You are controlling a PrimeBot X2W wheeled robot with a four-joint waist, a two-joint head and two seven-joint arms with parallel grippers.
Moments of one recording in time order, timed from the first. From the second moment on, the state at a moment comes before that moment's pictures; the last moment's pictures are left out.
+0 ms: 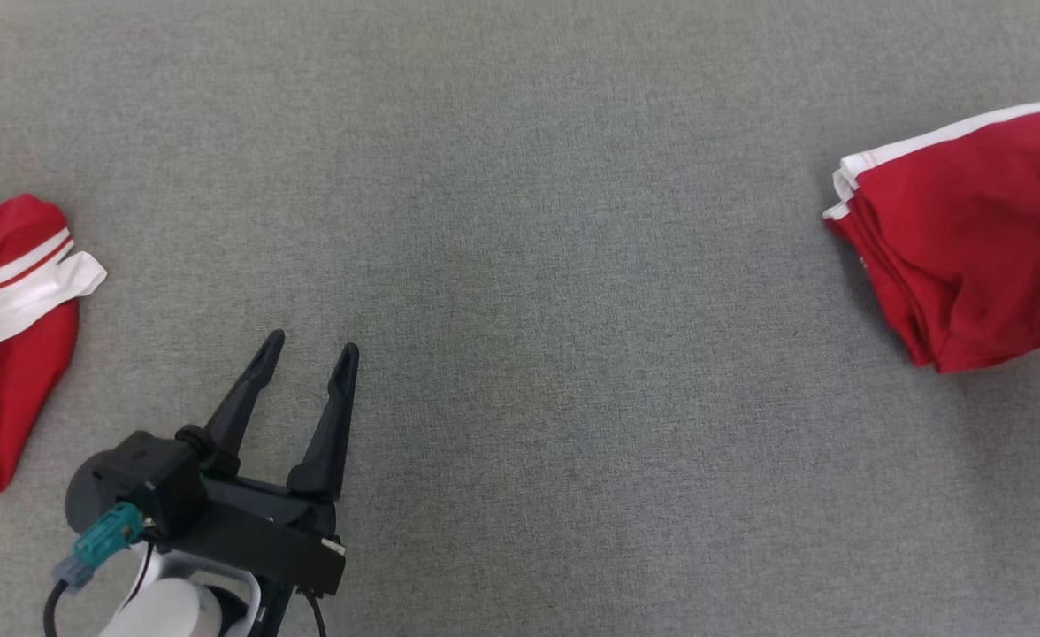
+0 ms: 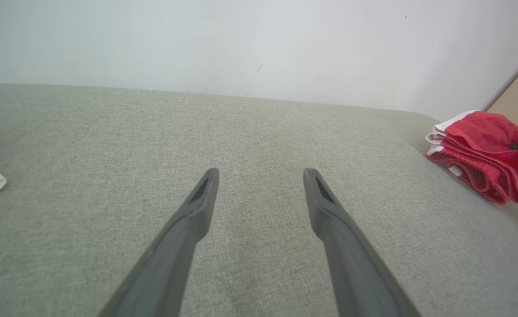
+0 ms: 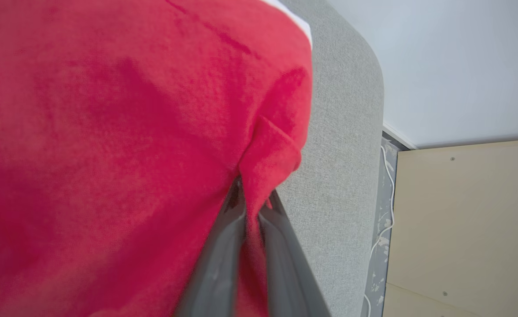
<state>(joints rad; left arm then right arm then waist) -0.32 0.41 -0.60 -0.02 -0.56 0.17 -0.22 -0.56 -0.60 0.15 0.24 0.14 0.13 0.71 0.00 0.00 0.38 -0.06</state>
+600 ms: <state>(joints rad) -0.36 0.42 -0.60 -0.04 -0.54 0.19 -0.20 -0.62 -0.73 0.17 0.27 0.11 0.13 0.64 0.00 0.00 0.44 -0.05</state>
